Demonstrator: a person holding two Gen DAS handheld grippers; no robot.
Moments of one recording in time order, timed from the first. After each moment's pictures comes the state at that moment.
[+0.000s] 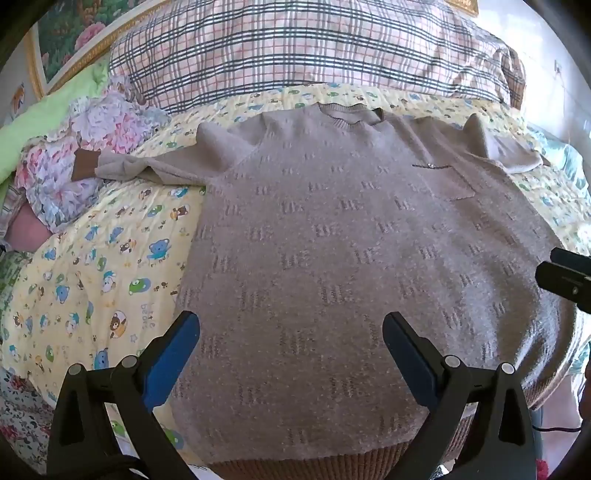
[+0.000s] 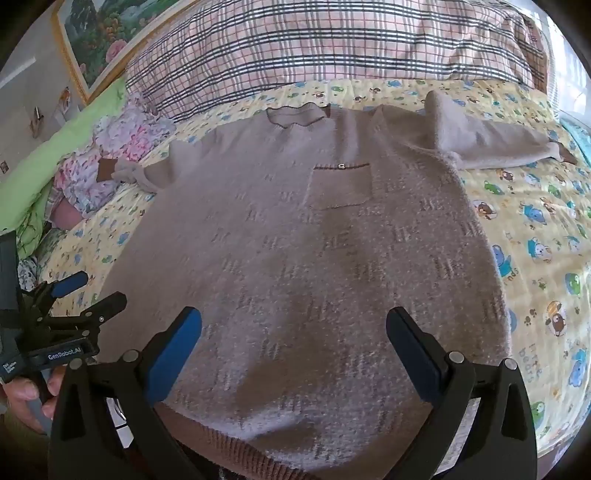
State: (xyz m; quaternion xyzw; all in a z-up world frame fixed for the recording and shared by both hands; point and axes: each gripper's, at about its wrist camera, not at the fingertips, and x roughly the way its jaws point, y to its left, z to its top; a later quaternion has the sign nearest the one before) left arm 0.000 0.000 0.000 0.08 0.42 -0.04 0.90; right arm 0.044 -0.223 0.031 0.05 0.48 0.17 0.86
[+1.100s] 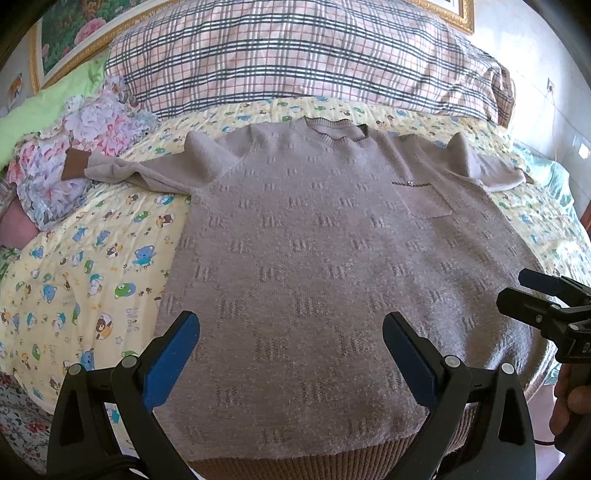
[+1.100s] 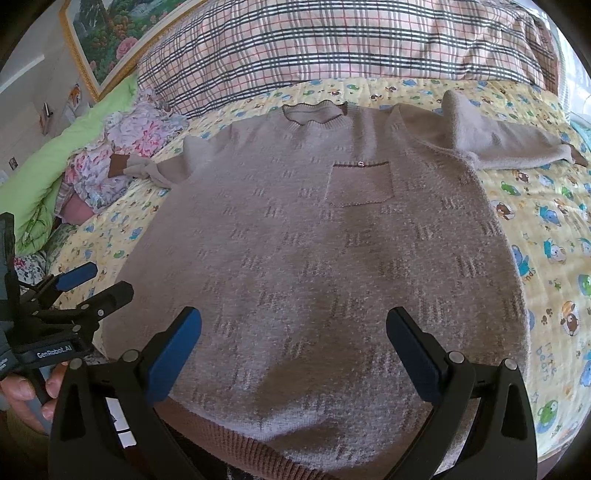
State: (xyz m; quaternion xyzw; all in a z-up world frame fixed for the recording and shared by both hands) left arm -0.008 -0.004 0.006 0.07 0.39 -0.05 0.91; right arm 0.026 -0.209 0.015 0.05 0.47 0.19 0.86
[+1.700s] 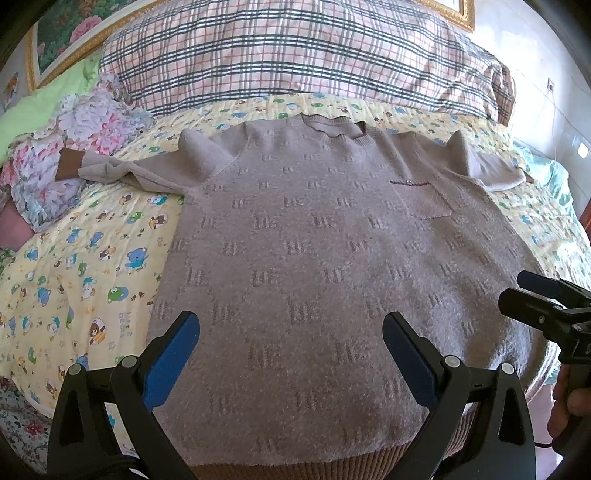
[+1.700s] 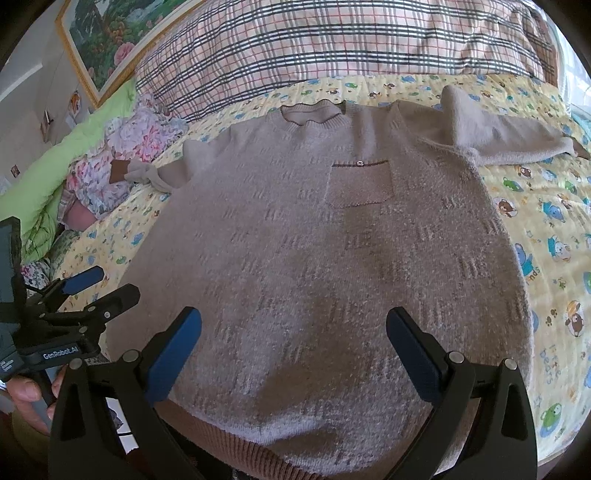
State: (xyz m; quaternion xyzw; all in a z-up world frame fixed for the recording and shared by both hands) left arm 0.001 -0.010 0.007 0.07 0.40 -0.06 0.91; right arm 0.035 -0.215 0.012 0.07 0.47 0.20 0.86
